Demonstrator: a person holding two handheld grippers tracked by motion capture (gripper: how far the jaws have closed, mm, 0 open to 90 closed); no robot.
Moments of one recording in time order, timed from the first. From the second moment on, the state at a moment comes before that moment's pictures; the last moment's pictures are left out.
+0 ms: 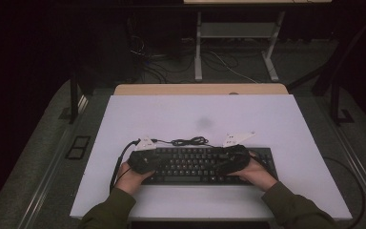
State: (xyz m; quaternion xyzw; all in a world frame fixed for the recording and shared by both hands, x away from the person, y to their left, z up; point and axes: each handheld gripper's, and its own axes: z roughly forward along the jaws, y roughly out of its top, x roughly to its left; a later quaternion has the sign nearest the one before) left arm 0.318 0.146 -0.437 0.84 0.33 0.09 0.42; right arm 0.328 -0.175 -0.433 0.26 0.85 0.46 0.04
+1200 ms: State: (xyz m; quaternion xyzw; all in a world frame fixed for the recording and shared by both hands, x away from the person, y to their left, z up) left arm 0.311 0.154 -0.432 0.83 0.34 0.09 0.44; right arm 0.329 -0.172 -0.430 0.25 0.85 0.46 0.03
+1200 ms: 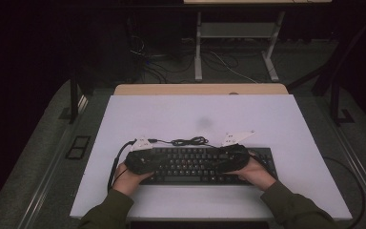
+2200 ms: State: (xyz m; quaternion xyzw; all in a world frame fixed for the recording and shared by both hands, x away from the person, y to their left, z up) left arm 0.298 0.168 -0.434 0.81 0.37 0.11 0.44; right arm 0.332 -0.137 -0.433 0.20 0.87 0.45 -0.02
